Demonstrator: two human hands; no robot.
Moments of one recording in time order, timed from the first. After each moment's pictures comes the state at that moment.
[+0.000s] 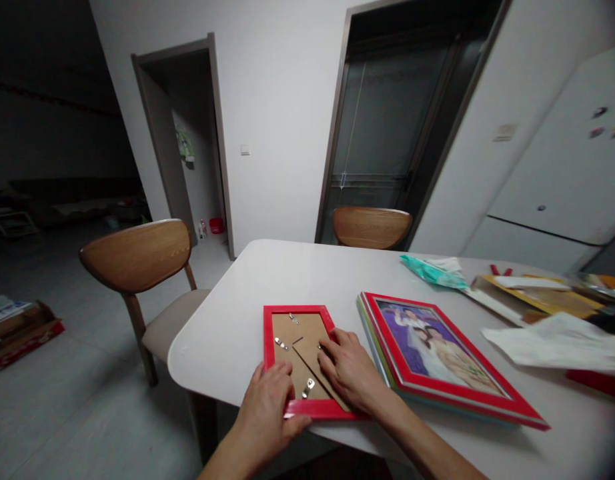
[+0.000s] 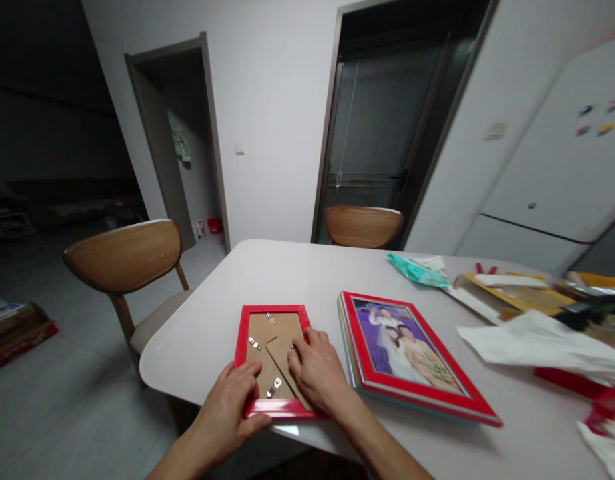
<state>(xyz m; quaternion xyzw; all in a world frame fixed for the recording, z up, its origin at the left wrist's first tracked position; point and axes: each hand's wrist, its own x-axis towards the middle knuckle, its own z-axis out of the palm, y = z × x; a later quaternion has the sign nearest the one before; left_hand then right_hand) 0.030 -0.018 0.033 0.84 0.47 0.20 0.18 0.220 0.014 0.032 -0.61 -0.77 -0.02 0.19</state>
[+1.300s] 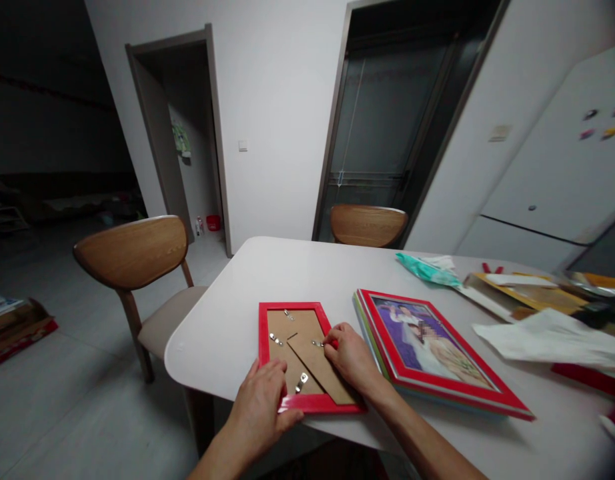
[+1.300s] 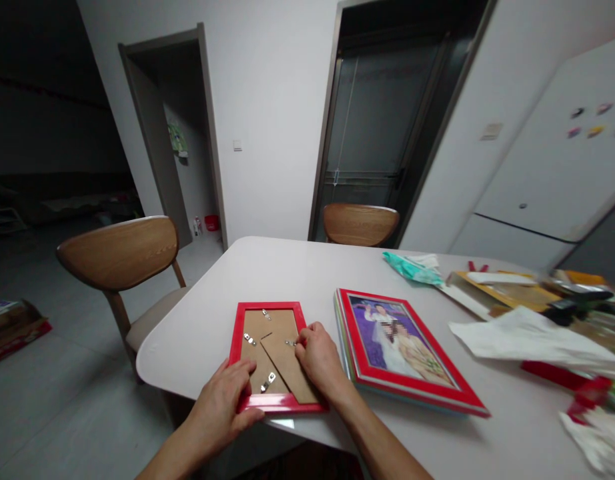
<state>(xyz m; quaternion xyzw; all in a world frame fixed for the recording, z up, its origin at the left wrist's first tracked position) 0.026 -0.018 0.033 0.85 0.46 0.19 0.16 0.228 0.032 0.025 -0.67 -0.70 0.05 0.26</state>
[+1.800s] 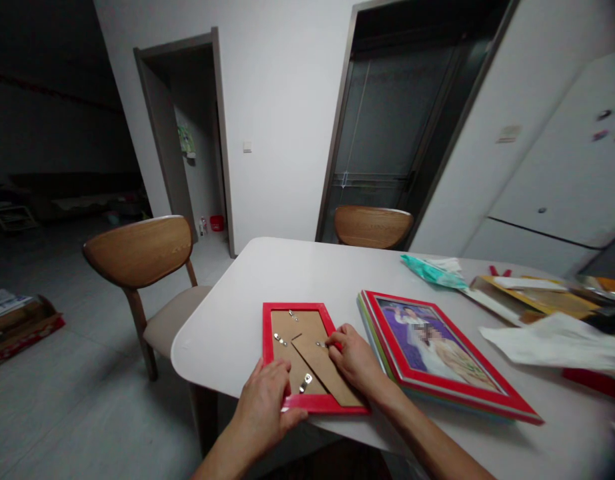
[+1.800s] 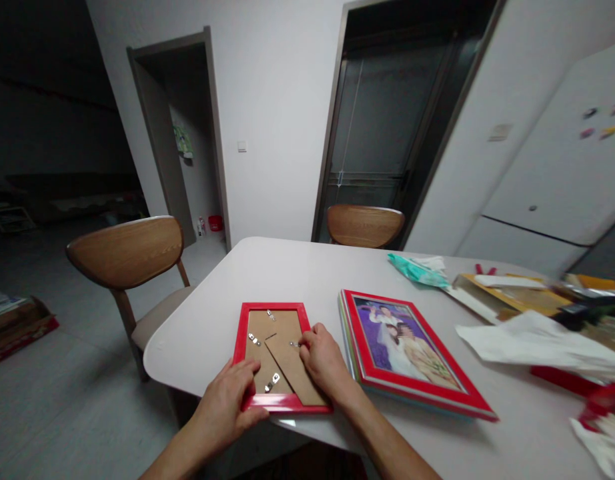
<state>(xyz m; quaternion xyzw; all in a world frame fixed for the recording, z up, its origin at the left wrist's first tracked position) 0.024 -0.019 0.031 0.84 0.47 0.22 0.17 0.230 0.030 0.022 -0.64 -0.73 0.05 0.24</state>
